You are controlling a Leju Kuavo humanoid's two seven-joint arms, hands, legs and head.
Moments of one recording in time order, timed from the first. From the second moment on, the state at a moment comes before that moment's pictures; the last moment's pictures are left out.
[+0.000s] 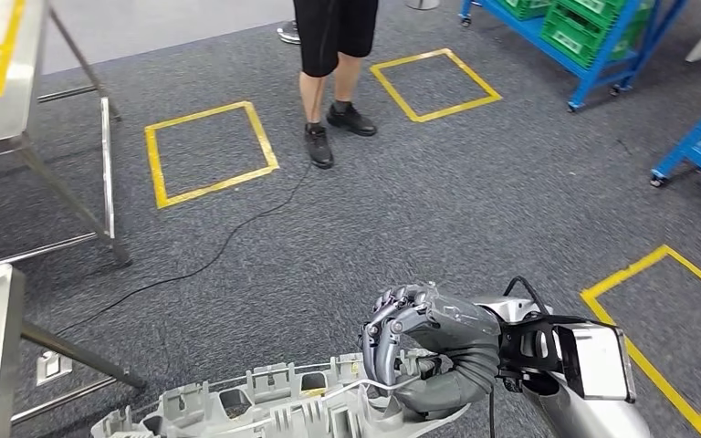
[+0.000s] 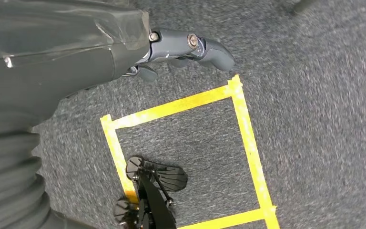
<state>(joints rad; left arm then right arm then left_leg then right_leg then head) -0.02 -0.36 1.46 -1.03 -1.09 -0.65 -0.51 -0.34 -0.28 0.62 -1.93 -0.35 0.65 -0.26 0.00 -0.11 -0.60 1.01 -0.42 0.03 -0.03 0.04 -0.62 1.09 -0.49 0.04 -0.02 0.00</state>
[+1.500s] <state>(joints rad) -0.01 -0.35 1.47 -1.01 -1.15 -0.64 -0.55 -0.34 -0.29 0.64 -1.92 -0.36 0.65 -0.27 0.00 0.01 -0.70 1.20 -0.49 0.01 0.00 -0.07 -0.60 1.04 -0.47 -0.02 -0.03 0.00</state>
